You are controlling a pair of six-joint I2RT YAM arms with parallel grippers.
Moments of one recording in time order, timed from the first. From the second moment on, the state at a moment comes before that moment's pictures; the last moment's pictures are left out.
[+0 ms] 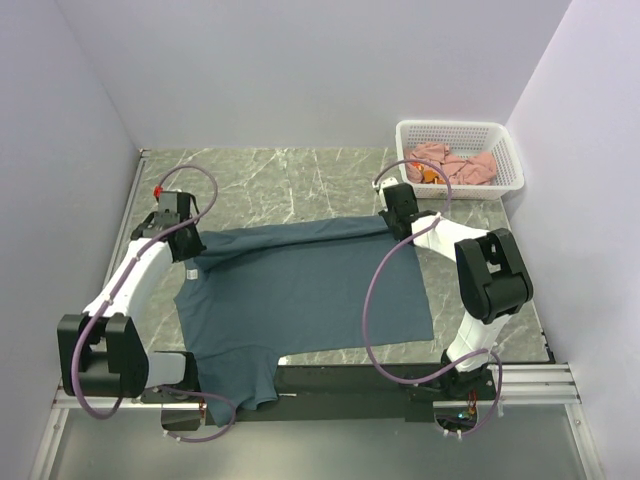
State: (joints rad) left arm -0.04 1.29 0.94 -0.61 -0.21 -0.39; right arm 0.32 1.76 1.04 -0.14 0.35 -0.25
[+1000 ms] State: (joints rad) left arm -0.04 0.93 0.84 -0.67 -0.02 -0.56; right arm 0.32 1.21 0.78 -0.20 0.27 0.13
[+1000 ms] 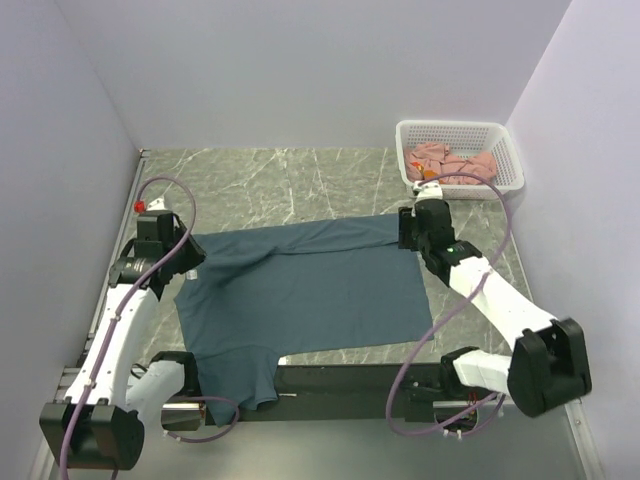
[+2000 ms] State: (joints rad) left arm 0.08 1.52 0.95 -0.39 -0.23 -0.60; right arm 0.11 1.56 0.93 -0.13 0.01 0.37
